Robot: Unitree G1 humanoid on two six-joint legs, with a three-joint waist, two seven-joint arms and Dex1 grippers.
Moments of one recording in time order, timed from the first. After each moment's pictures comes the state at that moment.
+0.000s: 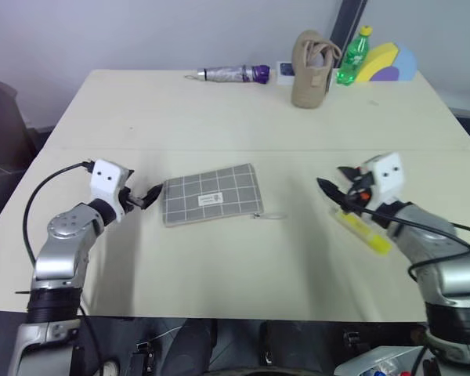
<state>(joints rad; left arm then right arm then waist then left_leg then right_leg) -0.25 0.58 0.18 0.04 -0.24 0.31 -0.60 -0.23 -0.56 -0.13 -0.29 0.36 0.60 0.47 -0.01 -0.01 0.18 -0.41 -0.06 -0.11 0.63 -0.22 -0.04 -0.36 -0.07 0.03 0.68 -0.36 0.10</state>
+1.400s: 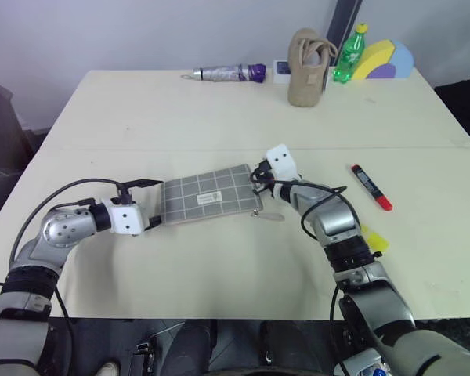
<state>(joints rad) -0.45 0.79 -0.13 0.66 0.17 -0.93 -0.76 -0.68 -0.21 0.16 0.30 0.07 0.60 0.37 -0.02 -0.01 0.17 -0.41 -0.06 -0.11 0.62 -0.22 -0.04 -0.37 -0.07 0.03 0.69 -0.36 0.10</state>
